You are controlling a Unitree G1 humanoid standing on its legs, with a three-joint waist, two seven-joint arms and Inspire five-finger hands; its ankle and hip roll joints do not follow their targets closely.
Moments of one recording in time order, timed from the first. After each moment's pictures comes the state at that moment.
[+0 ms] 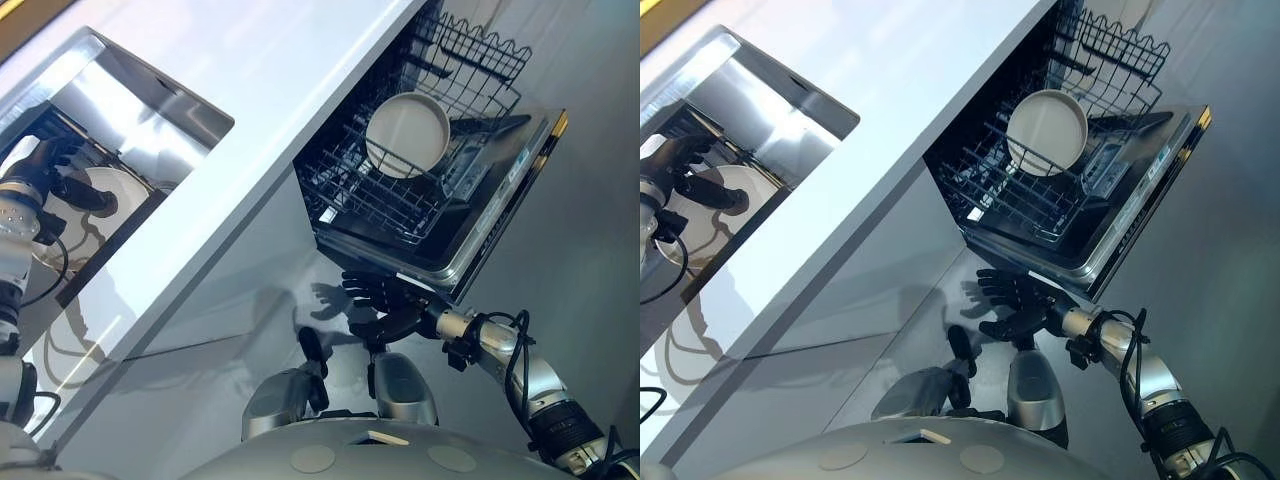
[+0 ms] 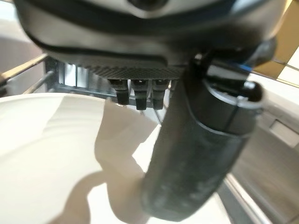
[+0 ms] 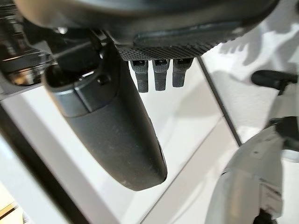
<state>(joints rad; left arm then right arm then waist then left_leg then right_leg) -0.56 1.10 -0.16 0.70 -0.01 0.16 -0.13 0.09 -0.62 0.30 0.11 0.40 0.14 0.54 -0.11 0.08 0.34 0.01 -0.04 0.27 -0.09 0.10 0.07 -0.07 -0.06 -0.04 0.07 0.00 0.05</state>
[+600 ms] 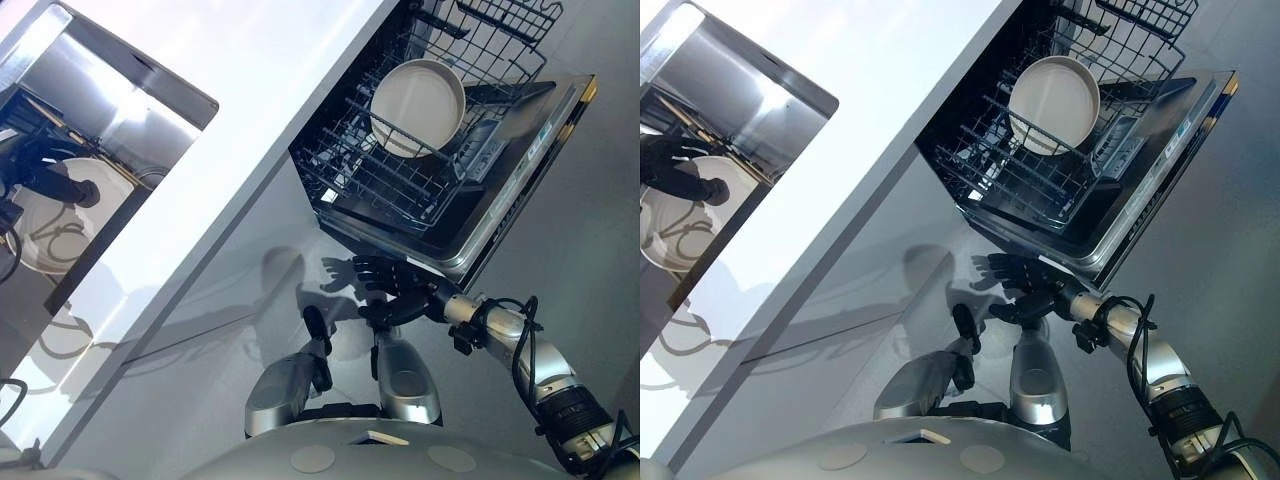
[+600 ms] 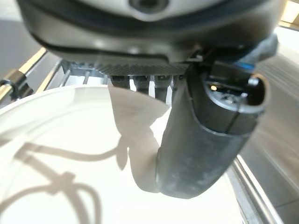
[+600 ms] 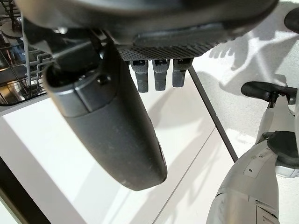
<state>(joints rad) -0.55 1.19 -0.11 0.70 -0.01 0.27 -0.45 0.05 -0.65 0.29 0.11 0.40 0.15 0.51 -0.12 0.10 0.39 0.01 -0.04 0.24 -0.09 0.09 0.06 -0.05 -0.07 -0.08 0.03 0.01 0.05</state>
